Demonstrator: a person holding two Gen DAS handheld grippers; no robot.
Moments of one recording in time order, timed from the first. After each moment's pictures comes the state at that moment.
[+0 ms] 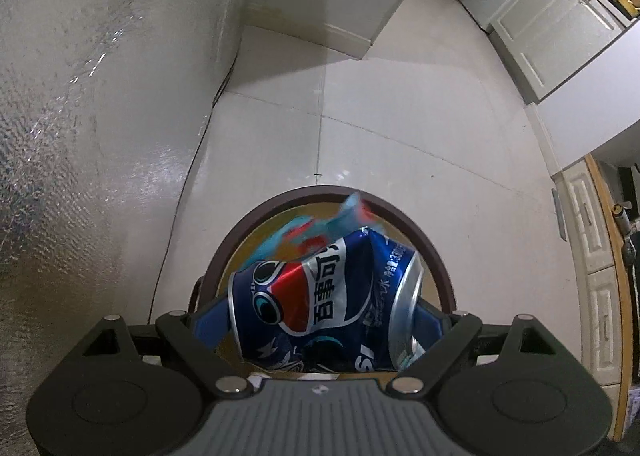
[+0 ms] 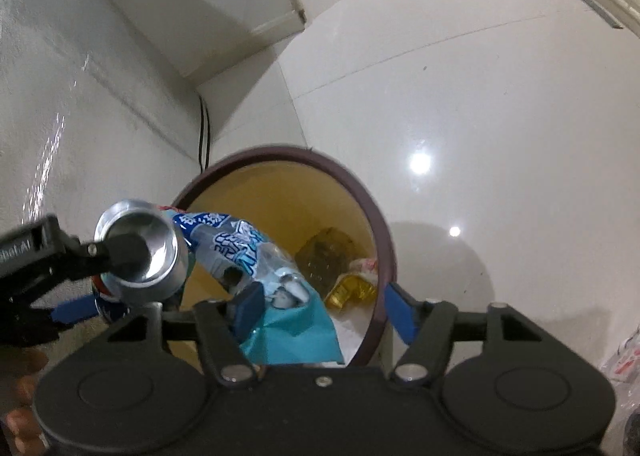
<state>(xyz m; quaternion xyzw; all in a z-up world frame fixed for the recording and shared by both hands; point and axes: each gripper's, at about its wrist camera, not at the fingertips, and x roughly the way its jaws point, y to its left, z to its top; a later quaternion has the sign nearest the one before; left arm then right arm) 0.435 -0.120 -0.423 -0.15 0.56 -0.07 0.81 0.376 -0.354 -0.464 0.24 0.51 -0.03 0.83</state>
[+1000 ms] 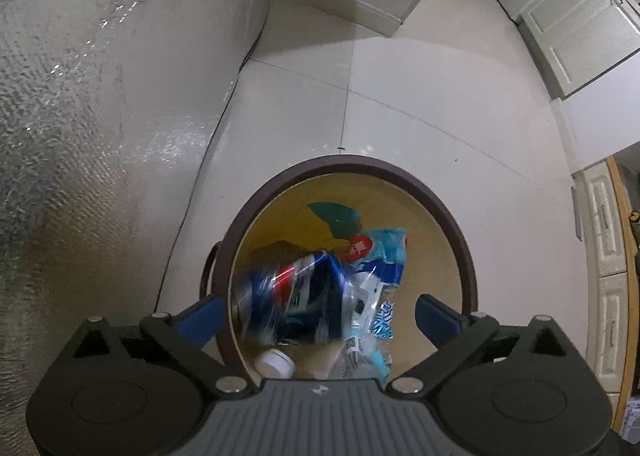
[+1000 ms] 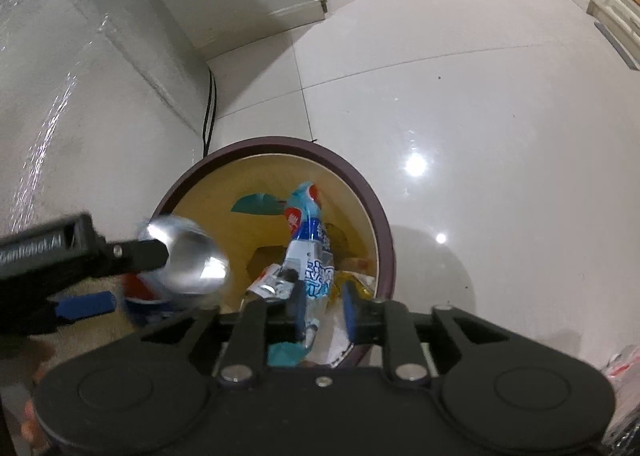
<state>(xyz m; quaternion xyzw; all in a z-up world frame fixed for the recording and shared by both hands) 0.439 -0.121 -0.439 -0.16 0.59 -0.04 0.79 0.384 -0.343 -0.447 0.16 0.54 0.00 0.83</state>
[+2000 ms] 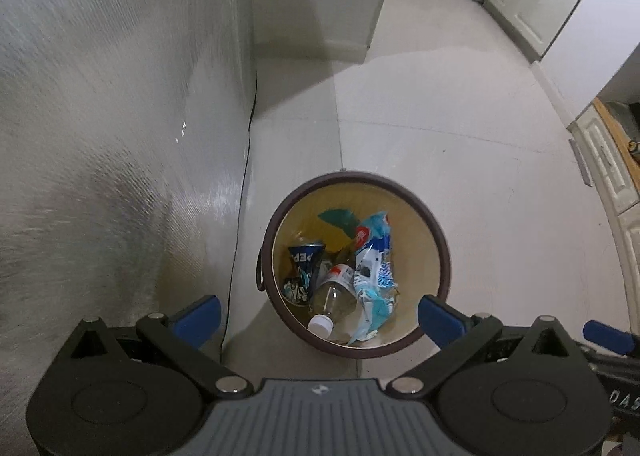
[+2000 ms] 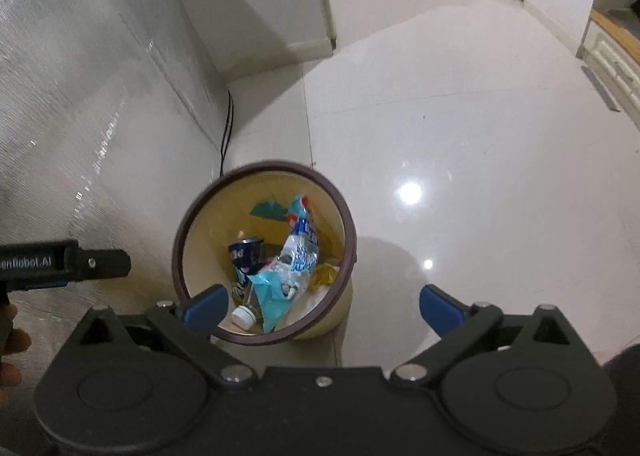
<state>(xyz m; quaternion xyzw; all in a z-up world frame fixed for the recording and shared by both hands) 0.350 -0.139 -0.302 -0.02 0.55 -0.05 0.83 0.312 -0.371 -0.337 0.13 0.50 0.01 0.85</state>
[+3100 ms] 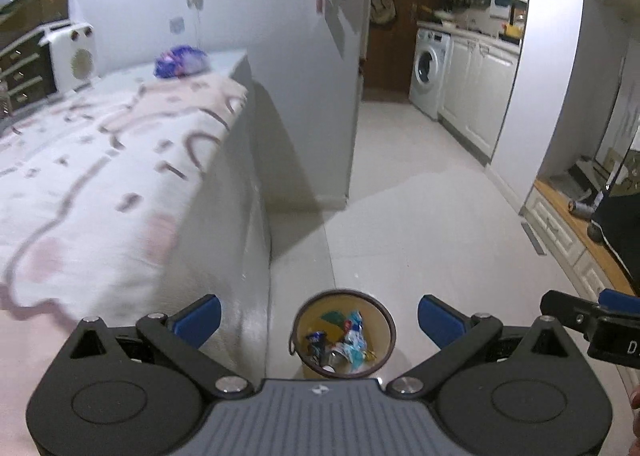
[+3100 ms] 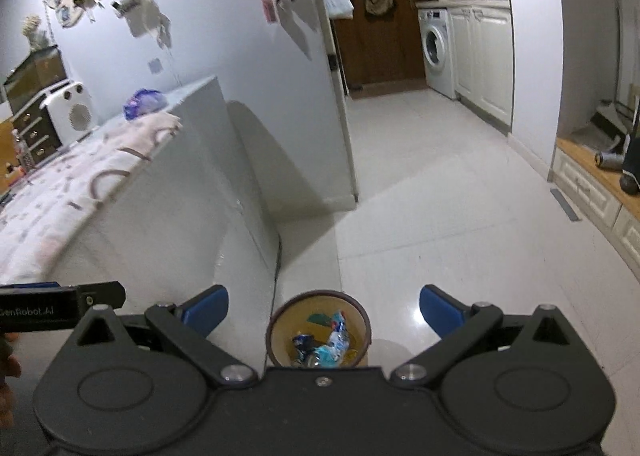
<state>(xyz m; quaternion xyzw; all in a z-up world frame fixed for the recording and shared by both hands) 0.124 -0.124 -0.027 0.02 0.35 -0.05 0.94 0.111 -0.366 -0.073 0.12 0.31 0.02 0.94</state>
